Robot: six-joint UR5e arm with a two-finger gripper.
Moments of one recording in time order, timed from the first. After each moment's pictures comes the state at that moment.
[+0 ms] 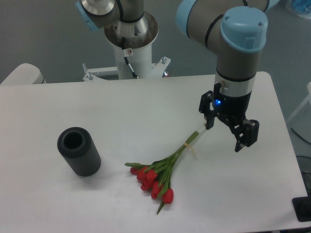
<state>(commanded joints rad) 2.59 -1.93 -1.26 -1.24 1.47 1.48</state>
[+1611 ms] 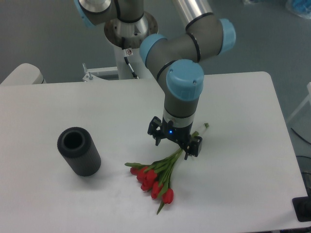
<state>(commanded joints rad) 2.47 -1.96 -1.64 -1.01 1.47 0.97</state>
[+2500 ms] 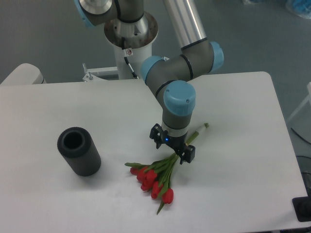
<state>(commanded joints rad) 2.47 -2.01 -1.77 -0.83 1.49 1.12</state>
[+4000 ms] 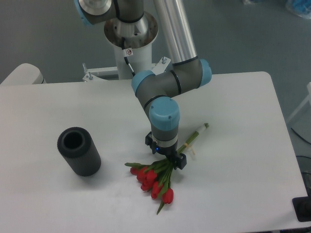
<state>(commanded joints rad) 2.41 -2.09 -1.77 -0.76 1.59 1.11</state>
